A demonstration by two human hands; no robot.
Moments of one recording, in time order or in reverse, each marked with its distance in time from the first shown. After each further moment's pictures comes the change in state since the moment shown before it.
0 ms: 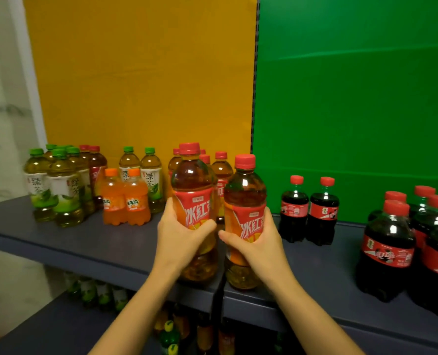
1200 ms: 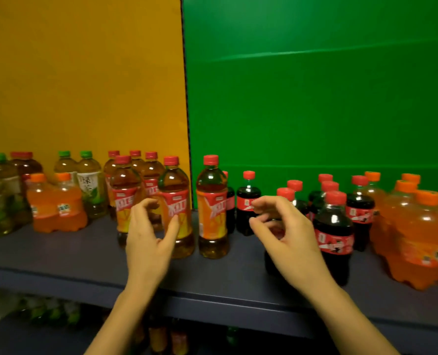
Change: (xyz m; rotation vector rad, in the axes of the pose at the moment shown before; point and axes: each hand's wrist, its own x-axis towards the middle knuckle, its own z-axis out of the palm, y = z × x) left_hand -0.041 0.008 0.101 0.313 0.135 0.247; right_hand -0.035 -0.020 -0.177 -0.330 0.101 -0.289
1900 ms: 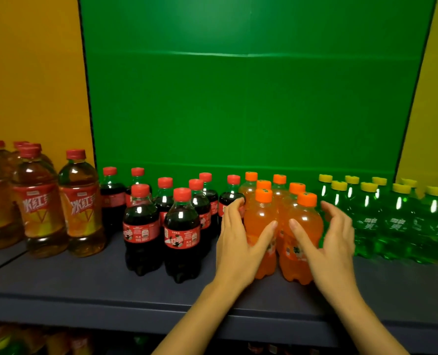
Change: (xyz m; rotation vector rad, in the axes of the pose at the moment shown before) left_hand -0.125 0.215 0.267 -0.303 -0.370 0.039; right_hand -0.047 0.119 -0.262 -0.480 0.368 0.234
